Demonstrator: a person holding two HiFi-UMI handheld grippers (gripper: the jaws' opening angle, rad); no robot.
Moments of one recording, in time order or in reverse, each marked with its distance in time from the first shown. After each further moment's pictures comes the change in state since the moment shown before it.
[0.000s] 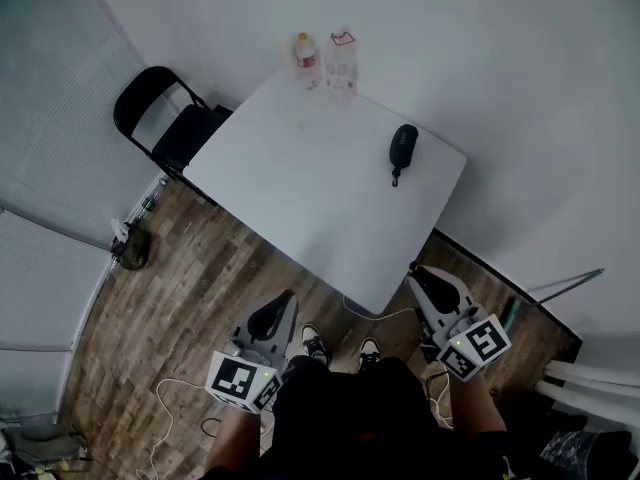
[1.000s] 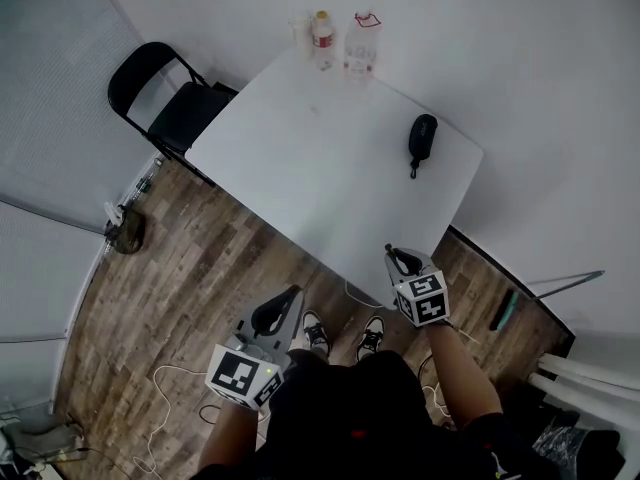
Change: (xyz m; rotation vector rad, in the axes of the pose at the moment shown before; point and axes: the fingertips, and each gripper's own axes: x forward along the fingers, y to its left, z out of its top) left arm 0.001 0.052 -0.016 -0.060 0.044 -0.054; right arm 0.113 -0.061 -0.192 -0.144 0.591 -0.191
